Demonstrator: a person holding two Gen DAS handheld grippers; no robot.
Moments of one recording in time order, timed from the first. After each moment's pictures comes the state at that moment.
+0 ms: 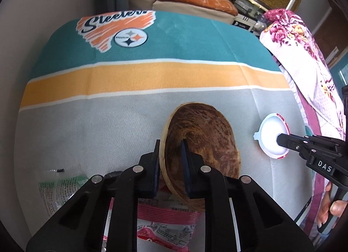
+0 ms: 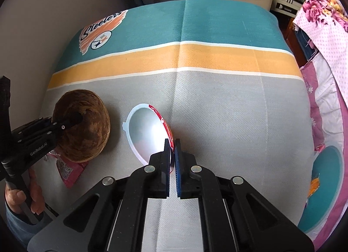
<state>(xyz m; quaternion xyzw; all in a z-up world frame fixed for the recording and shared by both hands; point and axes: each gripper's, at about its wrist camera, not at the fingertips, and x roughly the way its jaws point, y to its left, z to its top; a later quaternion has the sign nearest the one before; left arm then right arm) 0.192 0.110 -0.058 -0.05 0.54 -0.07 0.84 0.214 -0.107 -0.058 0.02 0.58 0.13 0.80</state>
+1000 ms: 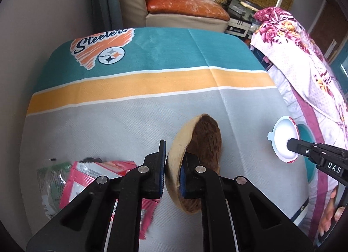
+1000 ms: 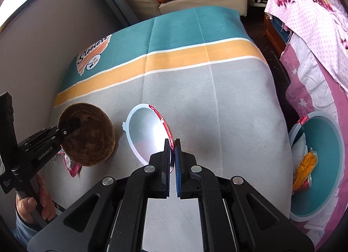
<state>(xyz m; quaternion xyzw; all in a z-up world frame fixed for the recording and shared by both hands) 0.171 0.058 -0.028 -0.03 0.51 -0.07 0.86 0.171 -0.180 -0.026 0.09 0.54 0.11 0.83</state>
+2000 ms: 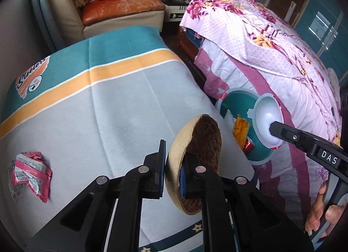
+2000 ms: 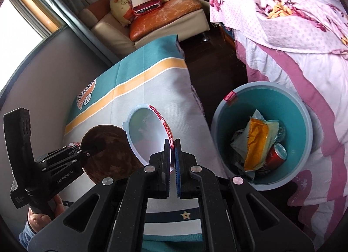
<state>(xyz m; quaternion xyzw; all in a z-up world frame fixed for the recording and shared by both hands) 0.104 -0.139 0.003 0.04 0.51 -0.19 0.84 0.057 -0.345 0.006 0.21 0.46 0.06 0.86</state>
